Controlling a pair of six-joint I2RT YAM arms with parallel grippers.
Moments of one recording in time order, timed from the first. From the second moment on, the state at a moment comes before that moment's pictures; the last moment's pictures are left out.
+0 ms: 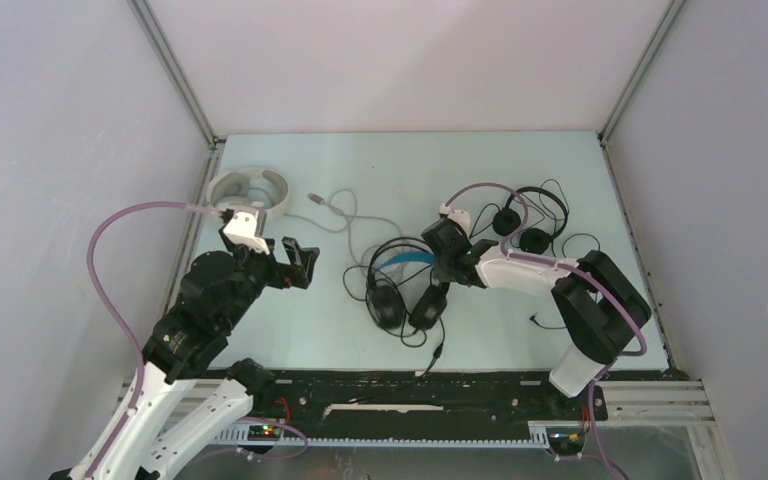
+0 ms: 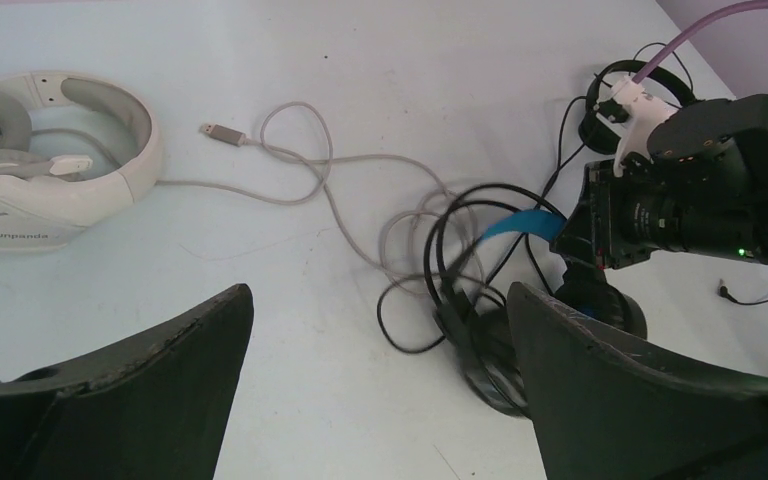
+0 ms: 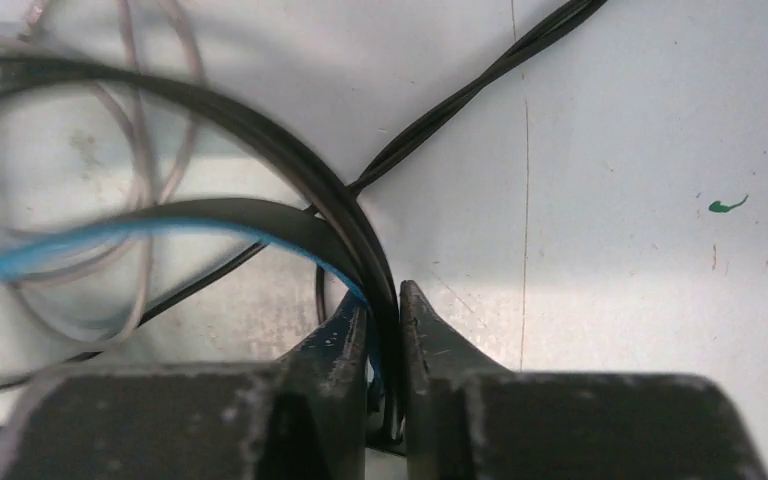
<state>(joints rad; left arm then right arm) -0.56 0.54 0.86 -0.56 -0.18 -0.23 0.74 1.67 0.93 -0.28 0.31 0.68</state>
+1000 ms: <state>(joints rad) -0.56 0.55 0.84 -0.53 -0.02 -0.23 0.74 1.08 1.00 -0.01 0.46 0.08</state>
